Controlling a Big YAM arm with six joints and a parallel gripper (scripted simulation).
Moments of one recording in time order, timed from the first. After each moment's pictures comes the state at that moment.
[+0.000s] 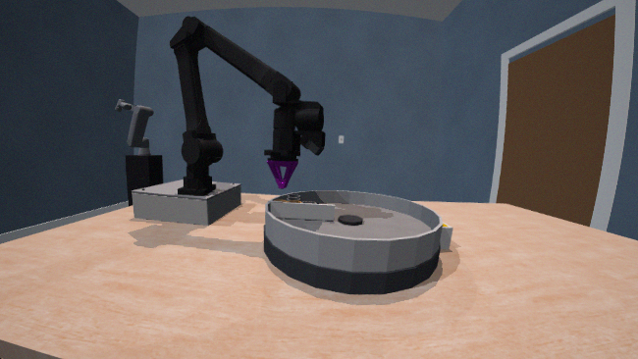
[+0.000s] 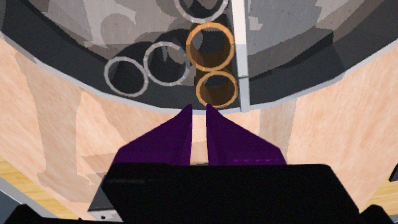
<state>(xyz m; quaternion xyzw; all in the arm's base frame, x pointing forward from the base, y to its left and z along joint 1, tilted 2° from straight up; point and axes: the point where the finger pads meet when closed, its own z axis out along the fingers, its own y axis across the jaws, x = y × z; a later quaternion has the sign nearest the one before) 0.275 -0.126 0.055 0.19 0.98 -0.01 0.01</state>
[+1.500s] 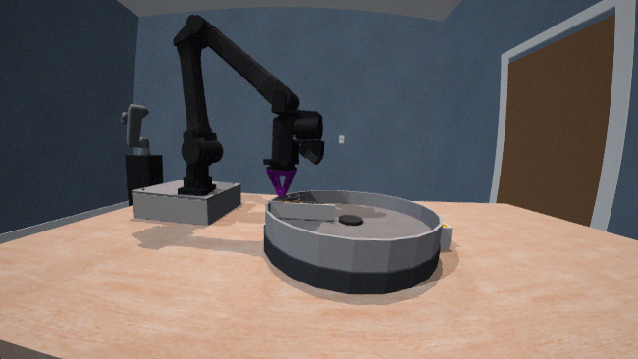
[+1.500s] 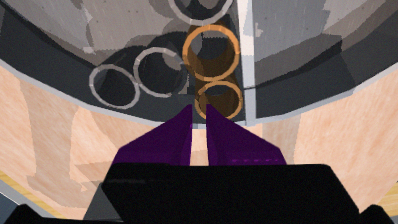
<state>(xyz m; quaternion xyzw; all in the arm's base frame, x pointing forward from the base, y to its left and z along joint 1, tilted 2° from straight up) 0.274 -0.126 0.032 0.19 0.98 -0.01 0.01</state>
